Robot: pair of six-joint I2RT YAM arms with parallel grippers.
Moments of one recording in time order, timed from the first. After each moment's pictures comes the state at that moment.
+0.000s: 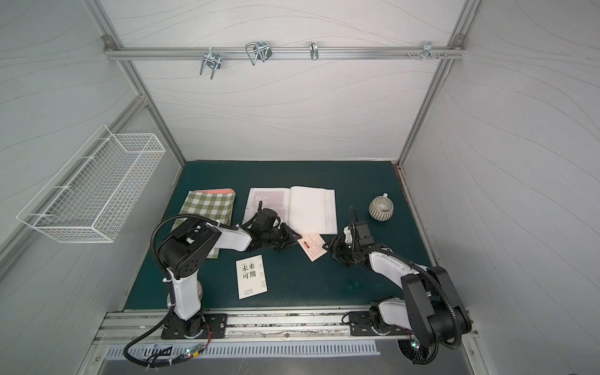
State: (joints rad) left arm -0.62 1.94 0.84 0.36 0.53 -1.40; right arm 0.33 1.27 0.42 -0.13 -0.49 0.86
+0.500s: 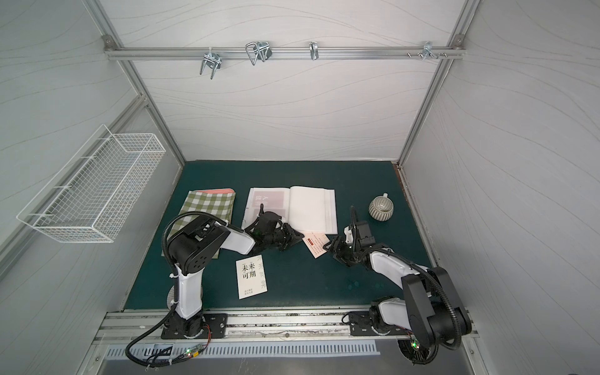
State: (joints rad) left arm -0.65 2.01 0.82 0.56 0.48 -1.43; right arm 0.32 1.27 0.42 -0.14 -0.51 0.84
